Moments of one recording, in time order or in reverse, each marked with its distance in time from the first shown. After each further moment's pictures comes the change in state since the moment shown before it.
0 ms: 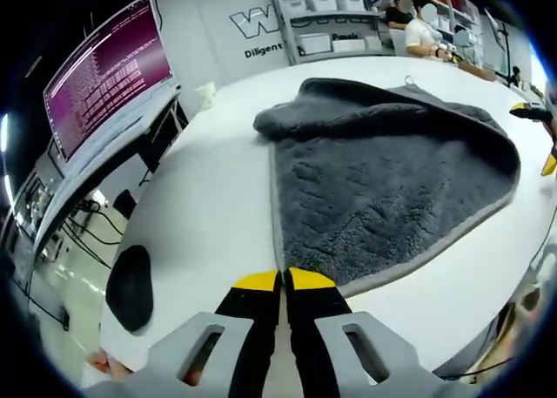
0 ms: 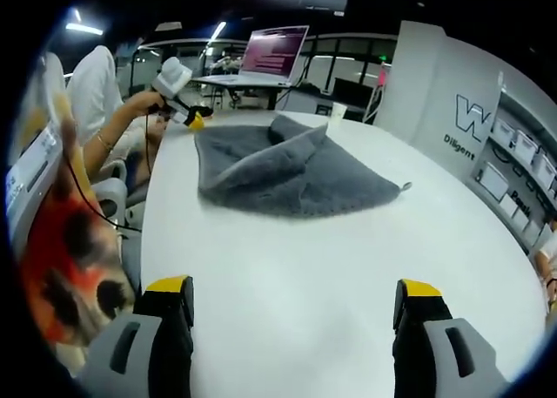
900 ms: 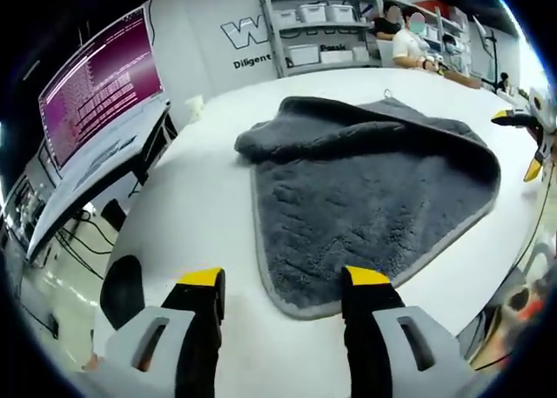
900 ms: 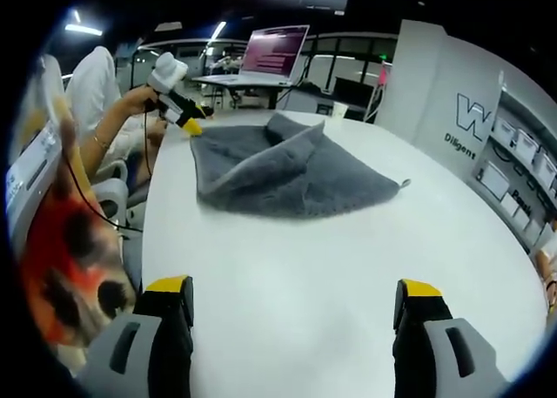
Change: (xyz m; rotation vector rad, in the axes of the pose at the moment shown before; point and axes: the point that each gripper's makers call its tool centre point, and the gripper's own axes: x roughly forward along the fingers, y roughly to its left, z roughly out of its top) left arm -0.010 -0.016 0.018 -0.001 -0.079 -0.078; right arm 0.001 0.001 0.000 0.004 0.004 0.004
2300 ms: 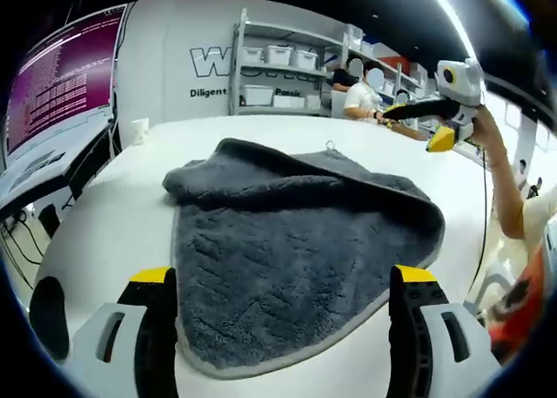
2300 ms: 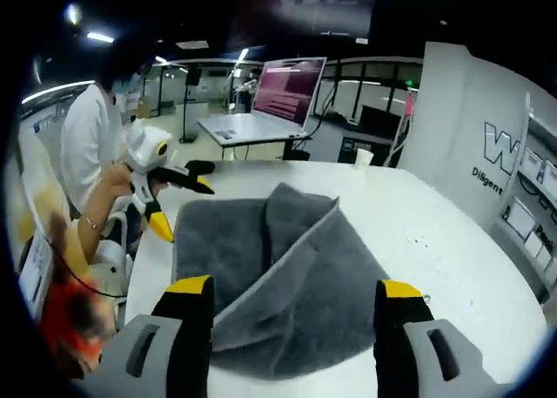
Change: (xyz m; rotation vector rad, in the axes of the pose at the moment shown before) left arm 0.013 -0.061 0.039 -0.109 -0.206 -0.332; right arm 0.090 -0.028 0.182 -0.060 -0.139 0.145
